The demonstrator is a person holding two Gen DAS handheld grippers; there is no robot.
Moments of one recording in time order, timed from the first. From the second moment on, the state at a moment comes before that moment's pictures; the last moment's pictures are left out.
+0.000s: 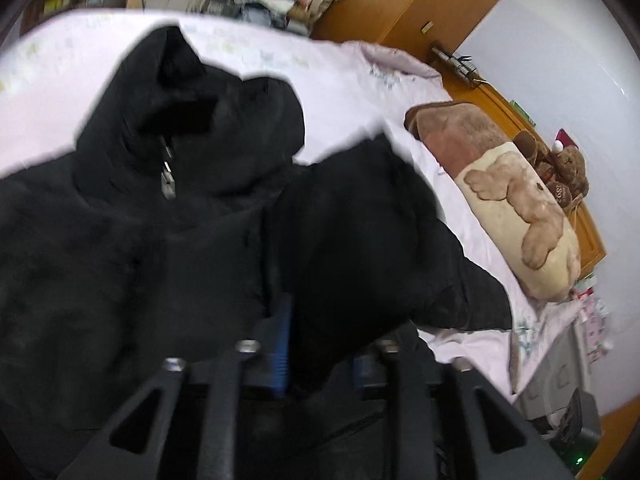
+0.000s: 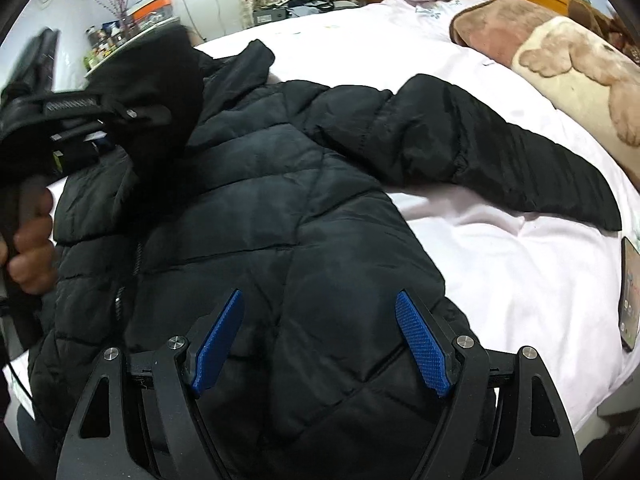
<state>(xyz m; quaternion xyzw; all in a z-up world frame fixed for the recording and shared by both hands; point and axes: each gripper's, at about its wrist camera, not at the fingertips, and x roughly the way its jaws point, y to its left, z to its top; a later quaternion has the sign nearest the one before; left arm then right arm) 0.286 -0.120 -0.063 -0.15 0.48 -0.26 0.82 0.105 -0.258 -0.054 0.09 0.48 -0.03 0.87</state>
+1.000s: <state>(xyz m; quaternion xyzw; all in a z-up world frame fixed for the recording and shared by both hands) 0.277 0.109 -0.099 -0.07 0.45 -0.03 0.89 0.288 -0.210 -0.109 0.04 0.50 0.01 0.86</state>
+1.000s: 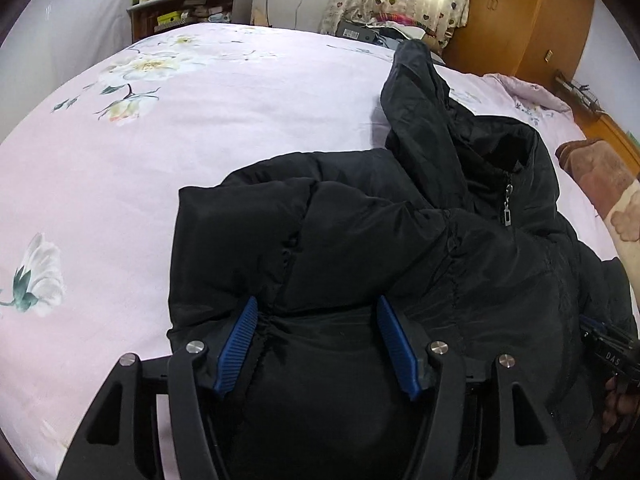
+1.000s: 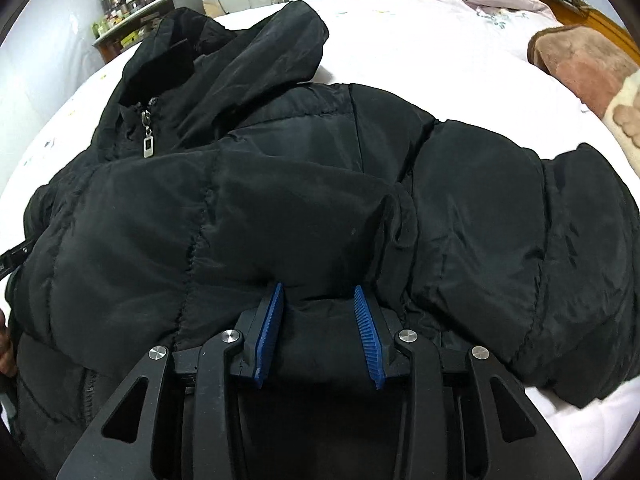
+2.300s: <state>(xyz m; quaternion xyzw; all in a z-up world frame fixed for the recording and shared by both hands) 0.061 0.059 0.003 -0.06 0.43 -0.09 0.90 0.045 -0.333 -0.008 0.19 0.43 -0.07 0.88</state>
